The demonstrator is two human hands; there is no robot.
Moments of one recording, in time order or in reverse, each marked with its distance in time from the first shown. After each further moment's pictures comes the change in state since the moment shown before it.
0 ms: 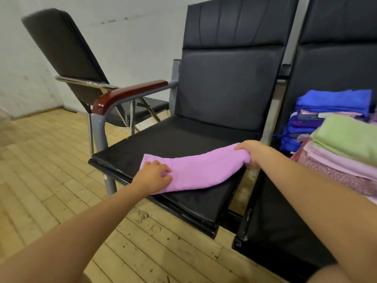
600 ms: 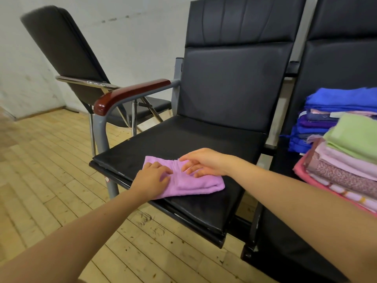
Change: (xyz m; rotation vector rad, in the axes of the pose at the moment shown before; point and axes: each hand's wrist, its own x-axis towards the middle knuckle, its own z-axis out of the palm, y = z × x) left_hand 0.007 -0.016 0.009 0.033 0.106 0.073; right_hand -0.047 0.000 0.109 -0.327 -0.593 -0.303
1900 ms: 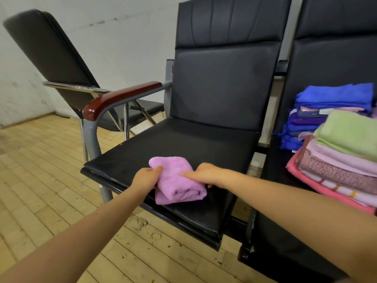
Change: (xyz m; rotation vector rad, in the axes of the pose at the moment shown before) left_hand 0.013 0.019 -0.007 -0.879 -0.001 -0.497; right_hand -0.002 0.029 0.006 -0.631 0.271 0.018
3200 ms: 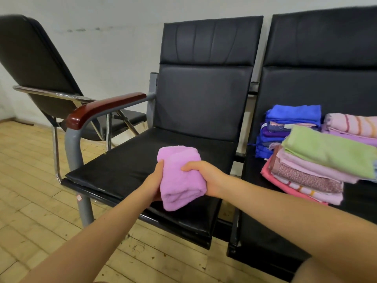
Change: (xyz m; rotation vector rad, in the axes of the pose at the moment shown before) left_hand -0.039 0.039 0.016 -0.515 -0.357 -0.095; right_hand -0.062 -0.003 -0.017 1.282 -0.123 -0.022
